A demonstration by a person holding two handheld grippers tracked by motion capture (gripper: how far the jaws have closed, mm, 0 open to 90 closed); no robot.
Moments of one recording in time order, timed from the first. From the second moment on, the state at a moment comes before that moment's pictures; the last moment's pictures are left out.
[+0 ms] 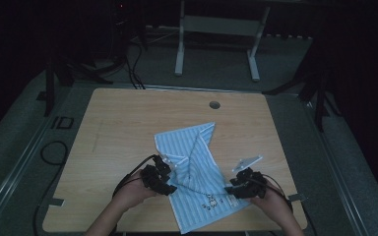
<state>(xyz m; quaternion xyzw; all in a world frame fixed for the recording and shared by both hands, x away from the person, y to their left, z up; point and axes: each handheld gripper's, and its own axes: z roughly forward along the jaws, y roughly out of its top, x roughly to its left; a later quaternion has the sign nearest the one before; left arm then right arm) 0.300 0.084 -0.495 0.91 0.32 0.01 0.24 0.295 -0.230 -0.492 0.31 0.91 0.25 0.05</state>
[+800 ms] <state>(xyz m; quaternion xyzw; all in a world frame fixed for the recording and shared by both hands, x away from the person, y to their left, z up) 0.373 0.033 -0.522 0.92 0.34 0.06 0.21 0.396 -0.157 -0.529 0.34 0.91 0.21 0.08</state>
